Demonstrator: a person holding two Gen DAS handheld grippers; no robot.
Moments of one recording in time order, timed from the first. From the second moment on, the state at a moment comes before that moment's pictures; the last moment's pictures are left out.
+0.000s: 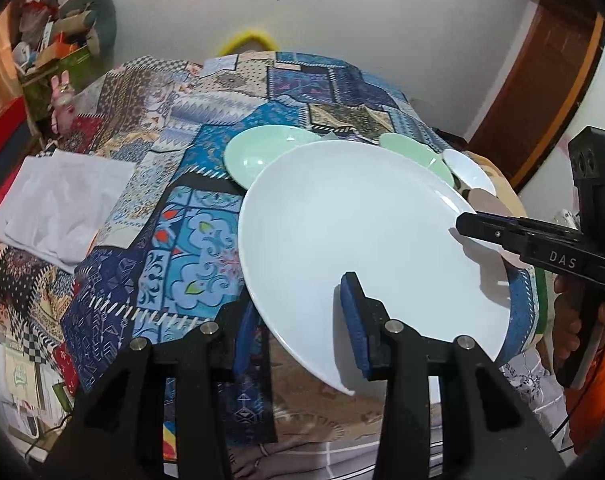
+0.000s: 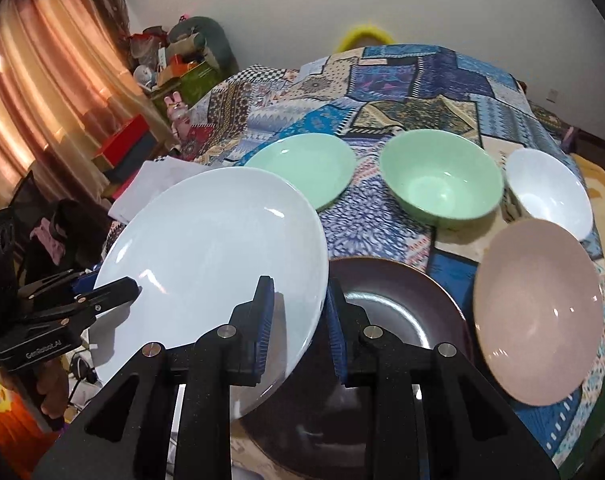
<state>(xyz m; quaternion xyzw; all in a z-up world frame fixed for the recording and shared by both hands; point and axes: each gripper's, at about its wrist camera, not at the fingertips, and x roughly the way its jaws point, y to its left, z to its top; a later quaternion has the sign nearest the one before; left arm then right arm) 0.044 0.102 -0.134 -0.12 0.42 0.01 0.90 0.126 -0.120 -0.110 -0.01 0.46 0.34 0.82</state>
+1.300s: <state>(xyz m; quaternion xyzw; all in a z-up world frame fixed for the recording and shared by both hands) 0.103 0.015 -0.200 -0.08 0.52 -0.06 0.85 0.122 -0.214 -0.171 0.07 0.52 0.27 0.81</state>
